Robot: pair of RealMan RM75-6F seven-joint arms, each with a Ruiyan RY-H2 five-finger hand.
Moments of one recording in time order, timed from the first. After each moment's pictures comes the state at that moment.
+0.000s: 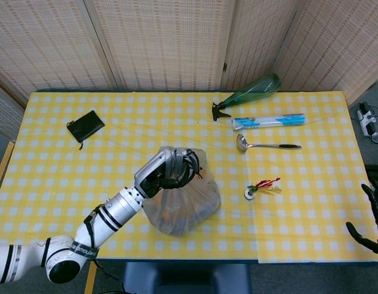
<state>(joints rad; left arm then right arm) -1.01 -1.15 -0.38 -2.11 1.04 0.96 -1.04 -0.07 -1.10 0.05 -1.45 -1.62 1.69 0.26</state>
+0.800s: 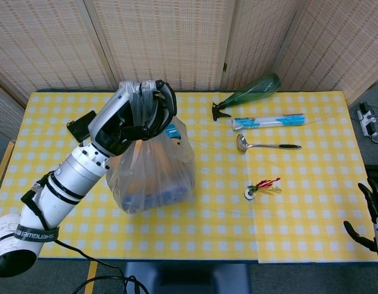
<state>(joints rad) -0.95 -0.76 -0.83 -2.13 0.83 0.77 -1.13 -0.06 -1.11 0.05 -1.47 -1.60 1.67 0.22</state>
